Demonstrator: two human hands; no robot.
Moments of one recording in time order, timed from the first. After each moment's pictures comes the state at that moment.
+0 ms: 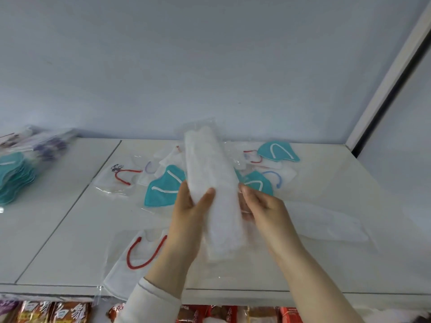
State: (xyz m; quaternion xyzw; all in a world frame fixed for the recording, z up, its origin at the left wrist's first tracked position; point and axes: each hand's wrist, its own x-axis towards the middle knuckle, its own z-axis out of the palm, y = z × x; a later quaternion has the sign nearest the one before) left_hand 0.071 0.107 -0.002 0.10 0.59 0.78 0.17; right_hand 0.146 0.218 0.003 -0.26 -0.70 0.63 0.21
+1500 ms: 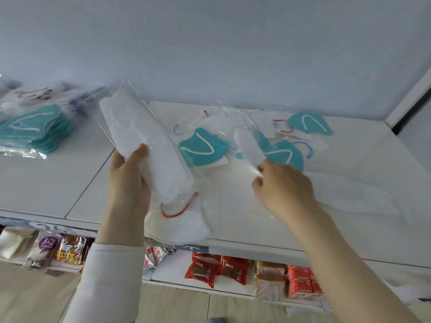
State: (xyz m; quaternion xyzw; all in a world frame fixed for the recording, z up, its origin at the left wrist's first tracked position) left_hand 0.024 0.001 0.008 -0.05 0.53 0.84 0.02; right_hand 0.135 0.187 0.021 -0.24 -0.97 0.08 0.07
